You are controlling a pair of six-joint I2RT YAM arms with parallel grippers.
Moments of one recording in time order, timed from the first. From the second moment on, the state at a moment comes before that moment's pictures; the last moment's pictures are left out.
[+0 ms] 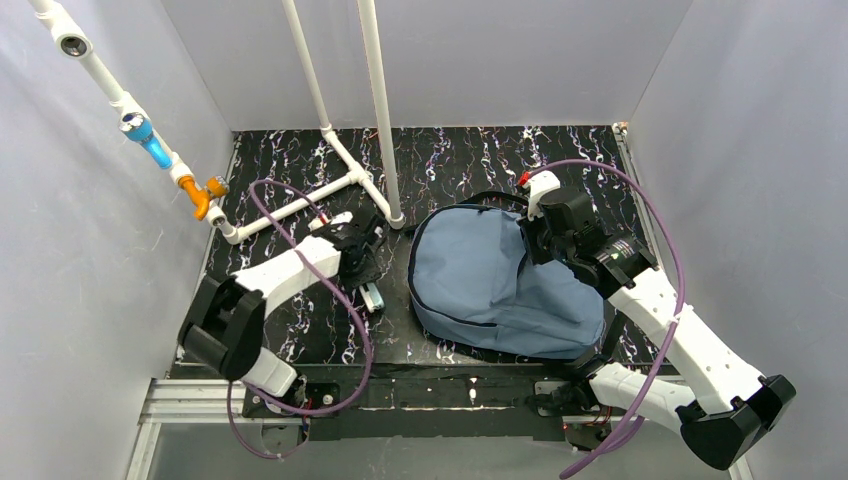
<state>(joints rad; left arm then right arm) -0.57 1.55 0.94 -0.68 -0.27 -0.94 0.62 1.01 1.10 -0.79 0.18 0.06</state>
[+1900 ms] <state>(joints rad) -1.16 1.85 0.97 1.04 -0.44 -1.01 0.59 1.03 1.25 -0.94 0.30 0.83</state>
